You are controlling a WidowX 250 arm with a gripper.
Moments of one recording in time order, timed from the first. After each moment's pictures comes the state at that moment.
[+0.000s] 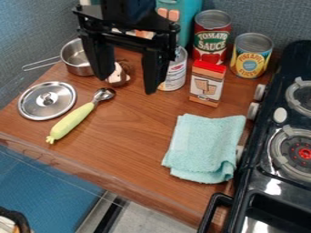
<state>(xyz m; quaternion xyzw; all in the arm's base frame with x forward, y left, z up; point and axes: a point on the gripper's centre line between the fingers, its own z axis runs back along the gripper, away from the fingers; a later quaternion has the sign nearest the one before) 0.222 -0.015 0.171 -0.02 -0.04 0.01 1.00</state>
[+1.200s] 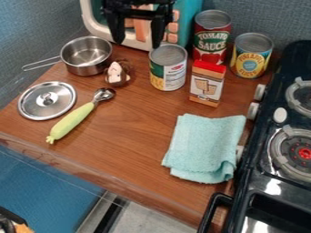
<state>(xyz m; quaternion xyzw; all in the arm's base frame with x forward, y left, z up) 0.354 0.060 0.122 0.01 -0.06 0.12 0.99</state>
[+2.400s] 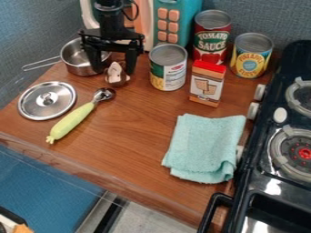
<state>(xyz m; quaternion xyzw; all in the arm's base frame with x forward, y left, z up) 0.362 0.107 0.055 0.02 -0.02 0.18 0.98</state>
